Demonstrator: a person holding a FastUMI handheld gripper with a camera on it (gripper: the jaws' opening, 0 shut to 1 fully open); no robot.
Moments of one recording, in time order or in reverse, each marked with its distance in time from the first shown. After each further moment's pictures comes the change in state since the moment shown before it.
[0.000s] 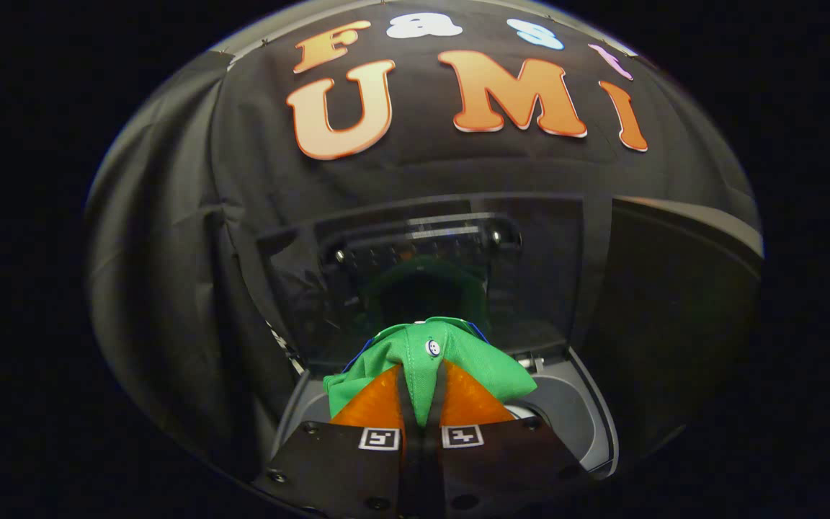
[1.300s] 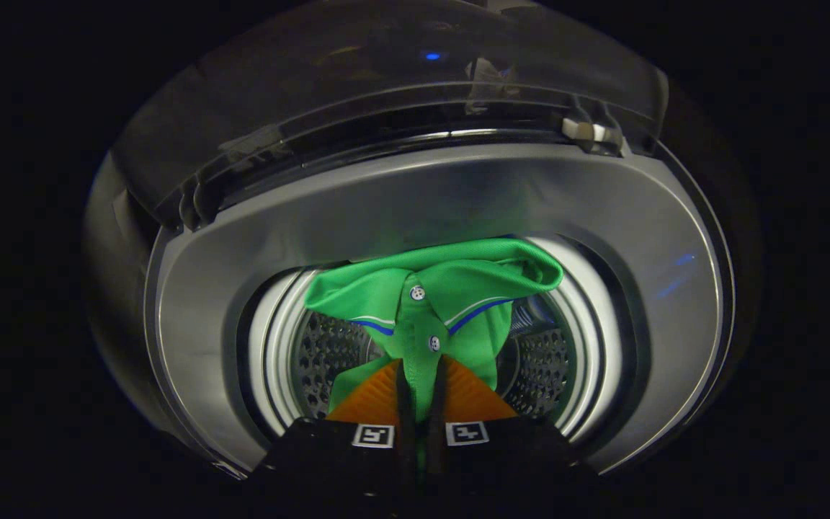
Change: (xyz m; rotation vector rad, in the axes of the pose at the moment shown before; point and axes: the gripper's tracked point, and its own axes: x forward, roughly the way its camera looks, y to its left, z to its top) arm 0.058 -0.017 -0.189 0.113 0.756 -0.068
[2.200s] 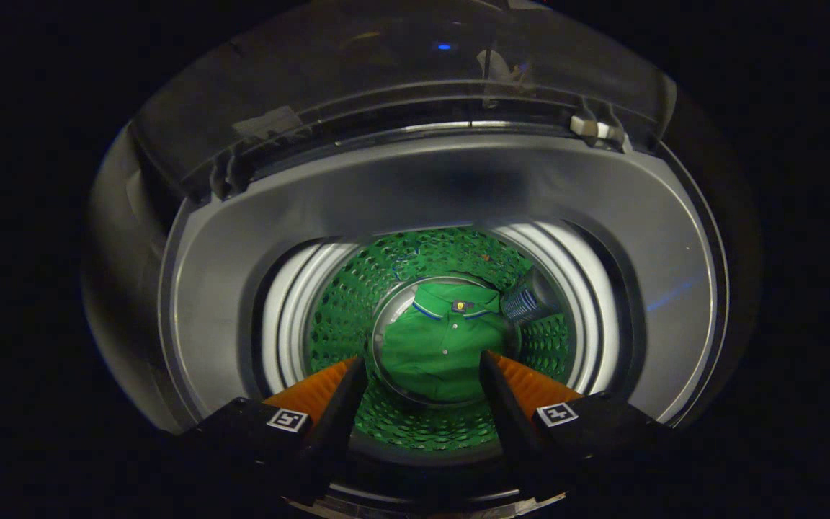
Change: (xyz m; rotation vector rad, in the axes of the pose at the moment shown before) arm -0.029 0.005 -0.014 -0.049 0.002 0.030
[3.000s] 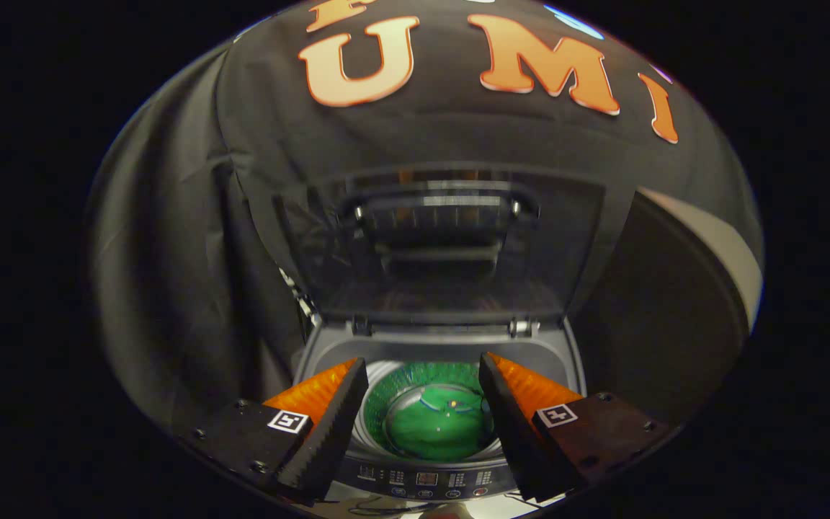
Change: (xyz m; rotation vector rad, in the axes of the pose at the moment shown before) arm -0.214 0.038 0.104 -0.163 -0.541 0.053
